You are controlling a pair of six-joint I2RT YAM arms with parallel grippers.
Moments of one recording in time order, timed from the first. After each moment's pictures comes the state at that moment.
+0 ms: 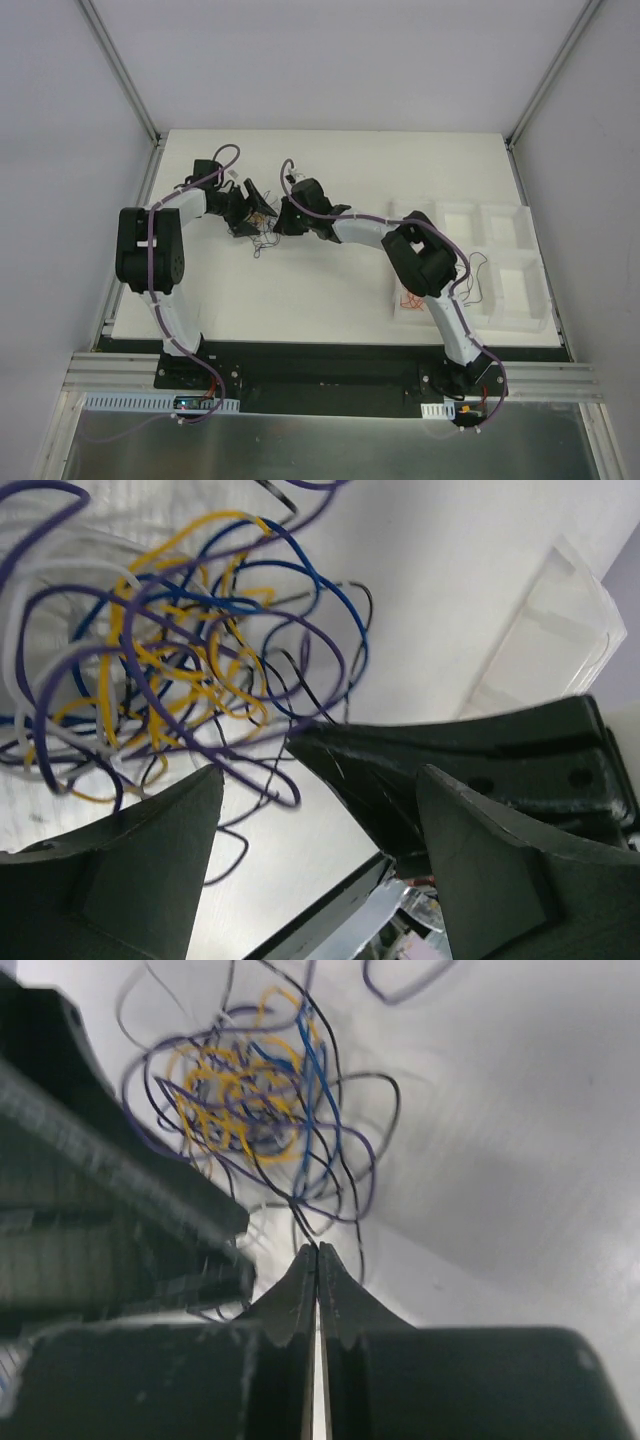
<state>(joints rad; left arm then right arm) -0.01 1.85 1.19 -0.39 0.71 -0.66 0.82 2.28 1.65 0.01 -0.17 0.64</state>
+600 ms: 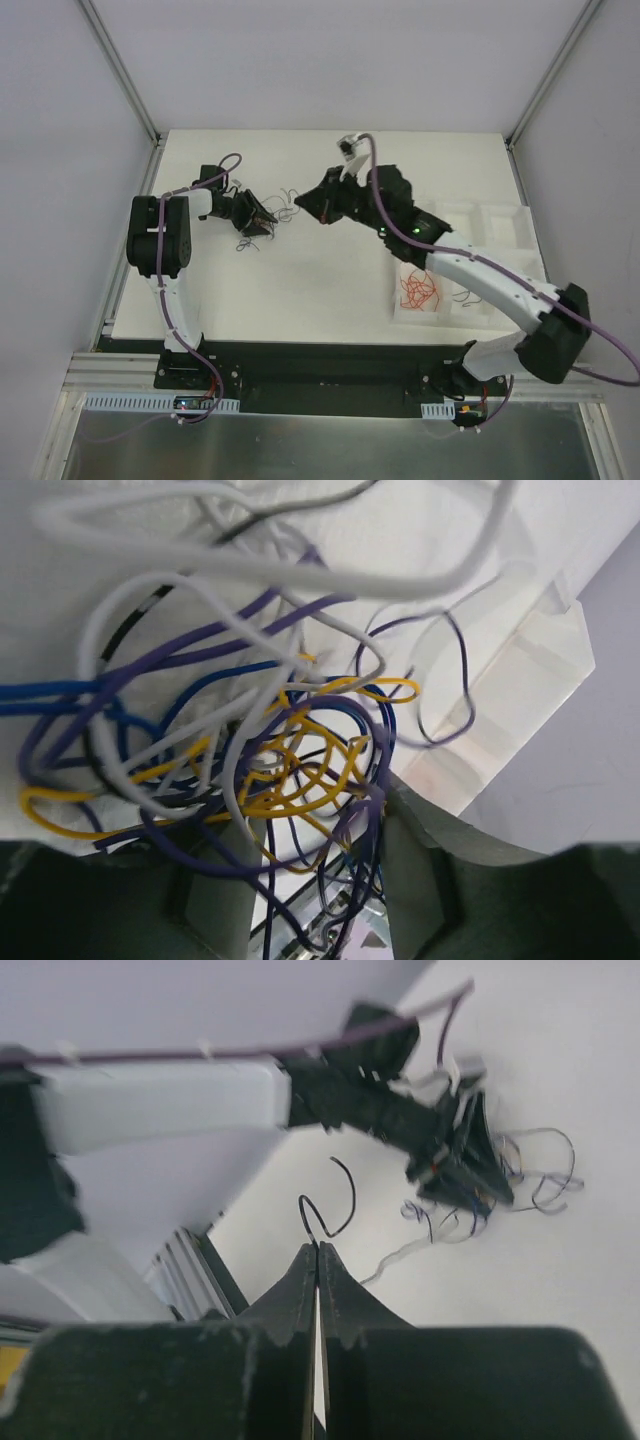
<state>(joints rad) -0.02 2.05 1.25 -0.34 0.75 -0.77 0.86 1.47 1.21 0.04 -0.17 0.56</state>
